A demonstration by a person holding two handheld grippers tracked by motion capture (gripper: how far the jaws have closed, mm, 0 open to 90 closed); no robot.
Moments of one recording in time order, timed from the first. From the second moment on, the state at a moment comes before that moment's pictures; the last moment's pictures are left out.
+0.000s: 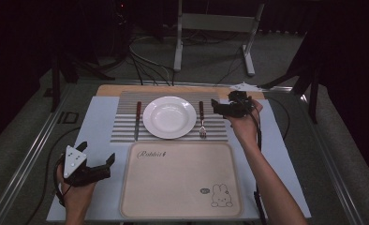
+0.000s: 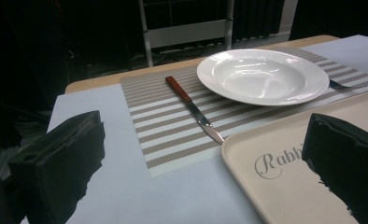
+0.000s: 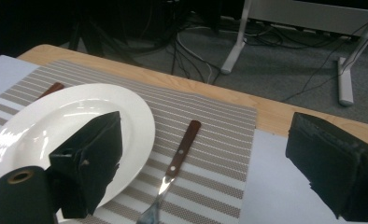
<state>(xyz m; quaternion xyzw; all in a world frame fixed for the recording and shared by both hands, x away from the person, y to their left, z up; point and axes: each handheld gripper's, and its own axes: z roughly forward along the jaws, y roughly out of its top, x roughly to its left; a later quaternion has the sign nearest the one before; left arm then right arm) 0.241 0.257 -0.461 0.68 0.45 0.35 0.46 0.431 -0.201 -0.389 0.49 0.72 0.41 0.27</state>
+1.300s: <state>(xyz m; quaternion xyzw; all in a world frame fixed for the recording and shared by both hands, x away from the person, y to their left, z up) 0.241 0.260 -0.461 0.67 0.46 0.35 0.46 0.481 -0.170 -0.458 0.53 0.73 0.36 0.24</state>
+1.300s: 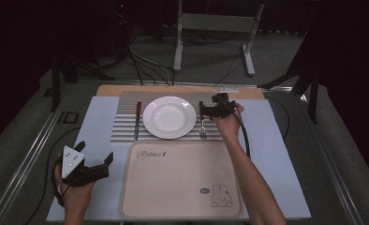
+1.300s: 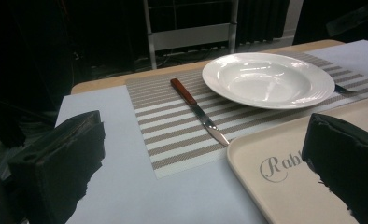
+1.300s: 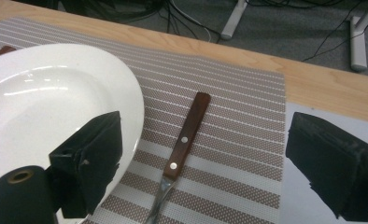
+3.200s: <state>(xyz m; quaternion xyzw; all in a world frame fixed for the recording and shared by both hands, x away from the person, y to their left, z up) 0.242 0.263 -0.464 0.67 0.46 0.35 0.46 0.506 -0.161 -0.514 0.55 0.77 0.25 0.20</state>
